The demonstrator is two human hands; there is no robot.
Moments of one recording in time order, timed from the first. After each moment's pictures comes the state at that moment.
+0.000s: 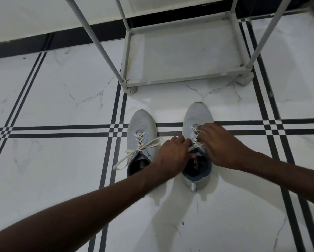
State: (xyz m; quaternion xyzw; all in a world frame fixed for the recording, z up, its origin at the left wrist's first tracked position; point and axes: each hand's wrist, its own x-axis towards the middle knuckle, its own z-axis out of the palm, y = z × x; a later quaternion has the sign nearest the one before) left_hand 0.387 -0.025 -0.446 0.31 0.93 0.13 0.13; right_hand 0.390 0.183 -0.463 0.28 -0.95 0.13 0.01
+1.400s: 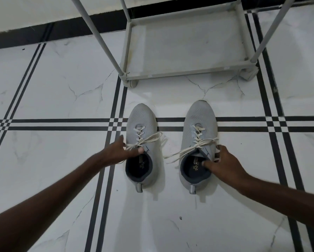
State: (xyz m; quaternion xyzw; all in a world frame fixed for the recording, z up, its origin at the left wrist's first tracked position) left_hand 0.367 -0.170 -0.426 -0.06 0.88 0.30 0.36; right_hand 0.453 0.157 -0.469 -0.24 -0.82 0.45 -0.24
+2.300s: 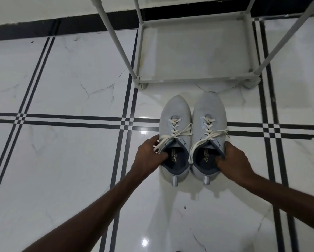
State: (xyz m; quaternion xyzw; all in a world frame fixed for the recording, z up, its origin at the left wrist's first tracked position) left_hand 0.407 -0.105 -0.379 -0.09 0.88 0.41 0.23; right_hand 0.436 0.144 -0.386 -0.20 -0.90 0.32 -0.21
